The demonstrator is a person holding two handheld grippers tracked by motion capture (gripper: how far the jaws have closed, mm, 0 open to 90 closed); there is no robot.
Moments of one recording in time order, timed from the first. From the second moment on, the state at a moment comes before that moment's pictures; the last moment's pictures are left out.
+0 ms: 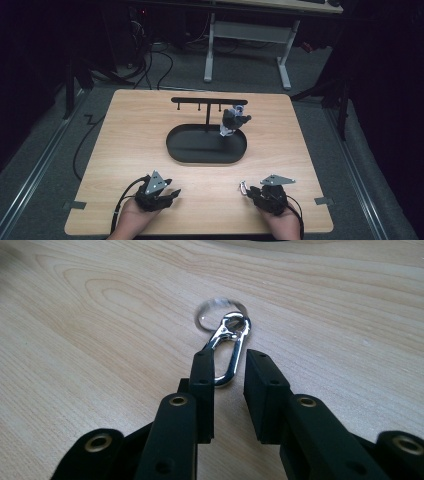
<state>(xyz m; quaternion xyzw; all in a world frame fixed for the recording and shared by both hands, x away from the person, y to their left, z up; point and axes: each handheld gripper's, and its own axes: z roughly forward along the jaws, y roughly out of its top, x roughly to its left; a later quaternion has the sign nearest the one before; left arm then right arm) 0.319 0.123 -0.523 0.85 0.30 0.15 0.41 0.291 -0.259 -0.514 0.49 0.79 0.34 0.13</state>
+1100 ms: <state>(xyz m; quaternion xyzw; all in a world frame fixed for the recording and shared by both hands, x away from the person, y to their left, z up) 0.317 0.117 -0.526 0.86 0.29 0.14 0.40 0.284 -0.247 -0.512 0.46 0.81 0.33 0.16</state>
